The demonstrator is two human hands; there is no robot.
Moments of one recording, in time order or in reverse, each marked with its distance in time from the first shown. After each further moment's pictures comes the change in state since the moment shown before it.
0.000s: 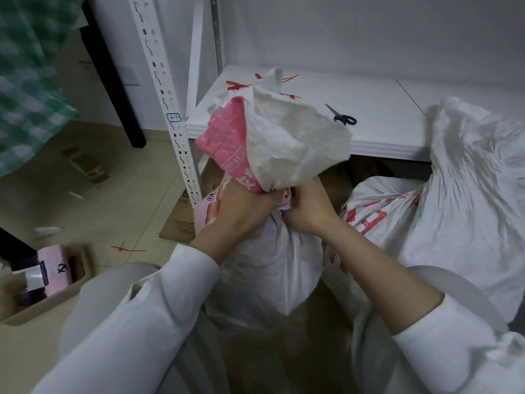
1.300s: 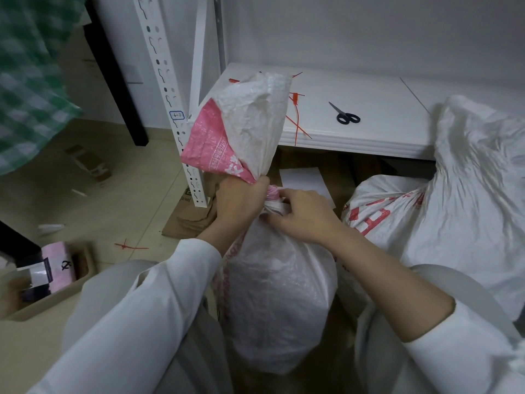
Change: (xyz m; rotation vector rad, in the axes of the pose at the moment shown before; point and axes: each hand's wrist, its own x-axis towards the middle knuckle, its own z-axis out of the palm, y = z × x) left_hand 0.010 0.003 -0.002 0.149 0.120 -0.312; right_hand -0.015 -0.011 0.001 -0.168 -0.124 -0.038
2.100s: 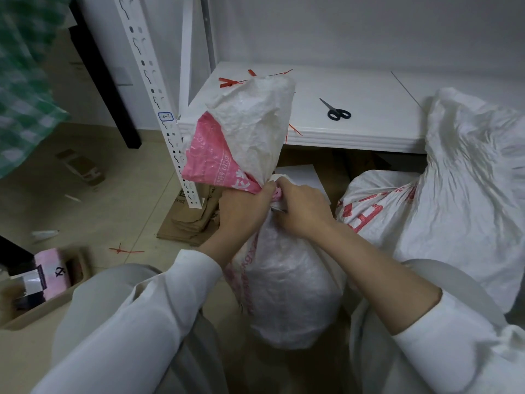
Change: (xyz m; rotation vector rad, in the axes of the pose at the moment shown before) left_hand -0.017 0.000 0.019 -0.124 -0.018 0.110; right_hand 0.005 0.010 0.001 -0.194 0.070 0.036
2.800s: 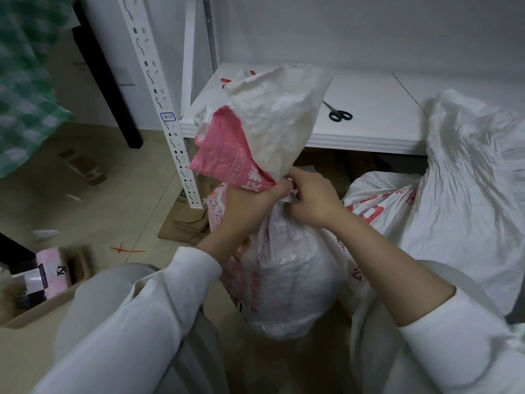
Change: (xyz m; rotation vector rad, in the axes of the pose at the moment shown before) left_hand 0.005 0.000 -0.001 -0.212 -0.091 -0.015; right_hand 0.007 0.011 -0.021 0.220 -0.027 -0.001
